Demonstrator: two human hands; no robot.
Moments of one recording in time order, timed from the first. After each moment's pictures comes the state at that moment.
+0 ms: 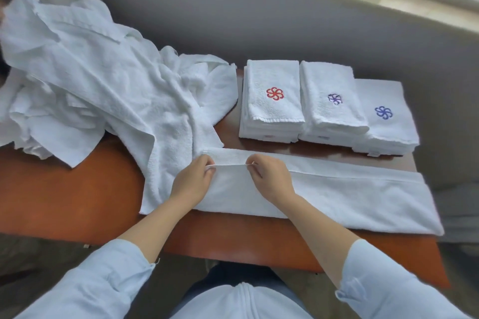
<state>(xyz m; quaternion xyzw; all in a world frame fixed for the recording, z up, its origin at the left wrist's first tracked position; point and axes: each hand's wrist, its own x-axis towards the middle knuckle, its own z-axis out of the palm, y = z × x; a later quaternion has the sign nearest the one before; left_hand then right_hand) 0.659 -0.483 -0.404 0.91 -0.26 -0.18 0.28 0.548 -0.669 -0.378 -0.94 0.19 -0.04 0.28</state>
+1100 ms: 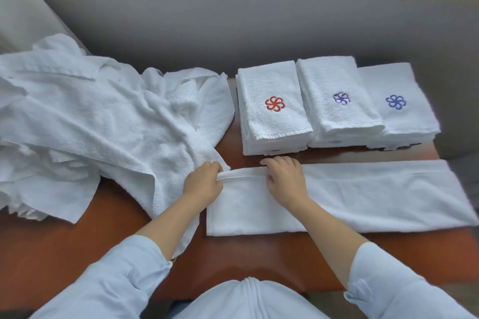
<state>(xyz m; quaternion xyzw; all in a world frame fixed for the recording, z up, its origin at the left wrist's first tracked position) 0.737 -0.533 -0.410 0.90 -0.35 -0.26 0.07 0.585 -0.696 -0.410 -0.94 0.27 0.01 0.19</state>
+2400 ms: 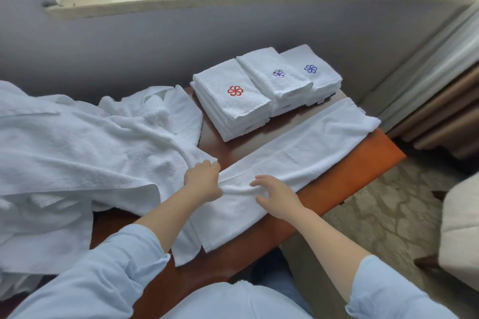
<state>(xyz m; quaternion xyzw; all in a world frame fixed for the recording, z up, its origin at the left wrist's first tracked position) 0.741 -0.490 -0.369 0.77 -0.59 -0.23 -0.08 0.524 -0.541 -0.380 -0.81 0.47 0.03 0.36</state>
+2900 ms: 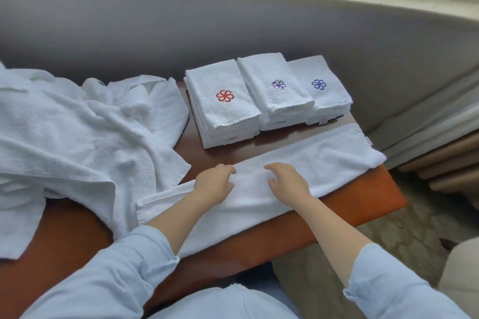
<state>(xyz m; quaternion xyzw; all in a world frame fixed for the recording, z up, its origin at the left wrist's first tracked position) 0.665 -0.571 -0.401 0.79 -0.53 -0.29 0.08 0.478 -0.687 -0.384 -0.86 0.44 0.08 0.25</state>
